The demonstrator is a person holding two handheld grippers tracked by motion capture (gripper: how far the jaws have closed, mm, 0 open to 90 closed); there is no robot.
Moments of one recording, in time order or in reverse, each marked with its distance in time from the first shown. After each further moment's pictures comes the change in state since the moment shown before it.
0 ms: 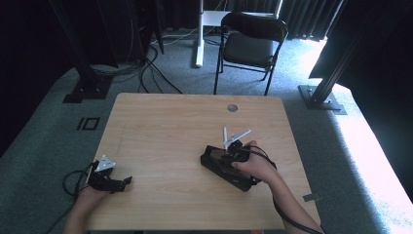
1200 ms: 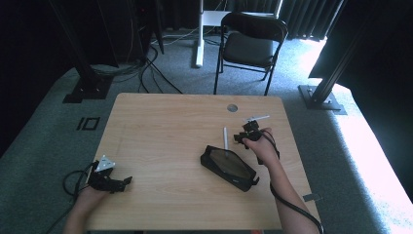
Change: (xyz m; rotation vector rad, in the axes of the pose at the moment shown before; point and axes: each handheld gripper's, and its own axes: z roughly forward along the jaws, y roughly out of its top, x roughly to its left) left arm 0.000 0.000 0.000 0.000 0.000 0.000; right arm -0.096 0.000 0.018 -0.140 -0.246 0.323
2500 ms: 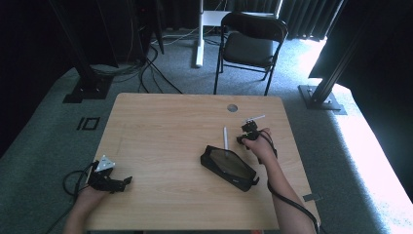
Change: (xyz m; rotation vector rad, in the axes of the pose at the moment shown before) left arm 0.000 0.000 0.000 0.000 0.000 0.000; right arm -0.013 -0.004 0.023 0.109 -0.092 0.001
